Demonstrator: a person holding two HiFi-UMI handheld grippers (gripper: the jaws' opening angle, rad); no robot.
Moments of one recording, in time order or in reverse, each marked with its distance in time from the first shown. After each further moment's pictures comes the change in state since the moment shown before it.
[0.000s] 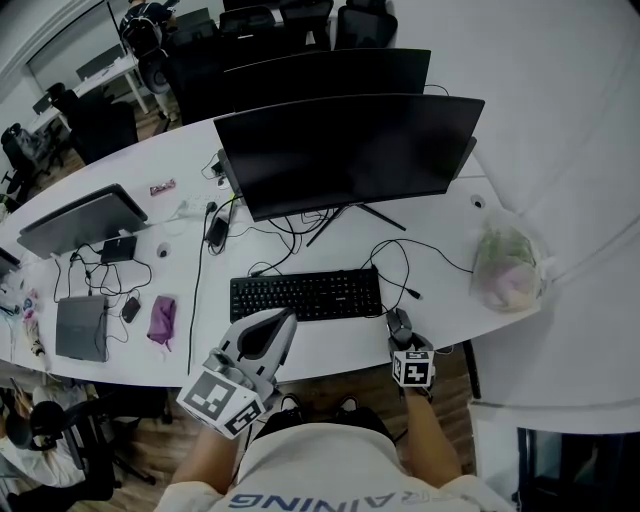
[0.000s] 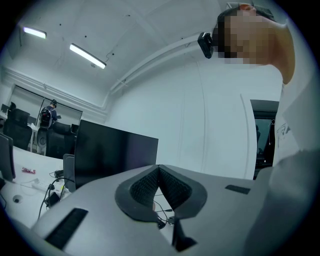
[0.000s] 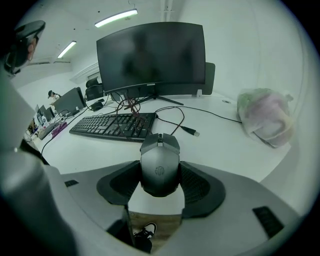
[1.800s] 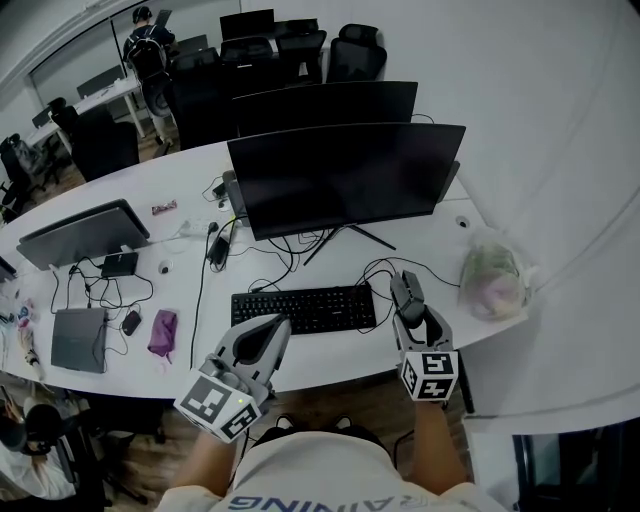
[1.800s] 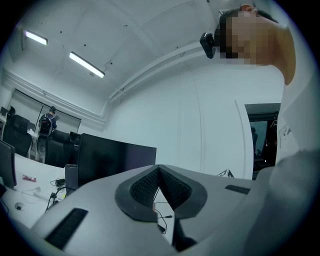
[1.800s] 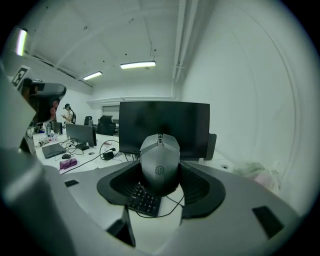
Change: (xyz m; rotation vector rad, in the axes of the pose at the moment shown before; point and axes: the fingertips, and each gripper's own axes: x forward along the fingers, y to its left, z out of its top) left arm -0.031 -0.004 0.027 0.030 -0.089 -0.015; right arm -0.167 0.042 0.187 -0.123 -0.525 0.001
